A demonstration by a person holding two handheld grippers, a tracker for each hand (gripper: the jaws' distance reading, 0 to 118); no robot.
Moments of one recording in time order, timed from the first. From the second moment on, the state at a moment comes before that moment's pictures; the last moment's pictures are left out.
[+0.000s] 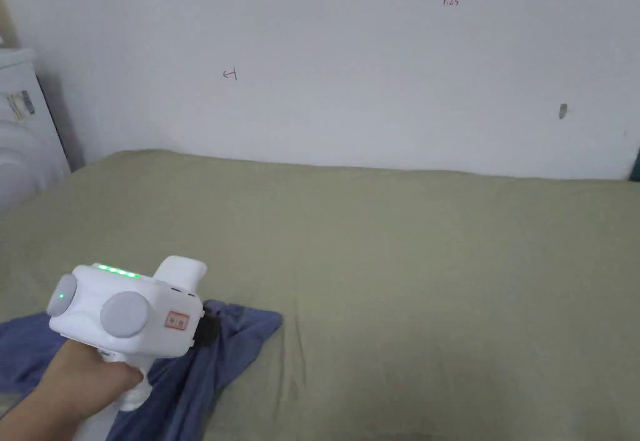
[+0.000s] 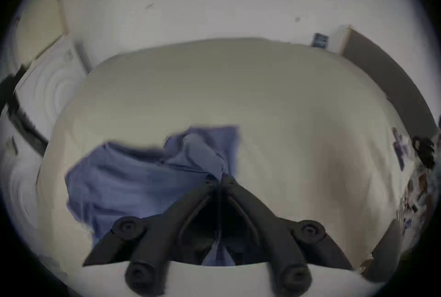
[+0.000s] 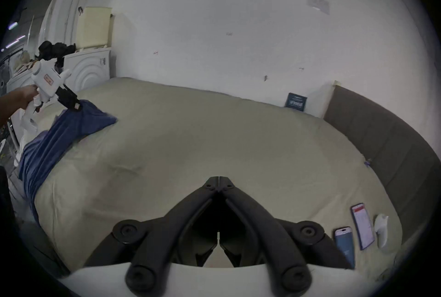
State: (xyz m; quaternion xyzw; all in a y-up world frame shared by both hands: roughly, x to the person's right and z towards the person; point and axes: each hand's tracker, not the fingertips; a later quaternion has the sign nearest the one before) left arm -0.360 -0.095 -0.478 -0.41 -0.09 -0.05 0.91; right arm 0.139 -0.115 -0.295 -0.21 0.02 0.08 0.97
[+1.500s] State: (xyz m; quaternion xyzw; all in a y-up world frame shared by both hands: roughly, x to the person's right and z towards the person) left arm -0.351 -0.092 -0.161 -0.14 0.09 0.08 0.98; right arm 0.160 -0.065 -0.192 -0.12 -0.01 -0.01 0.99
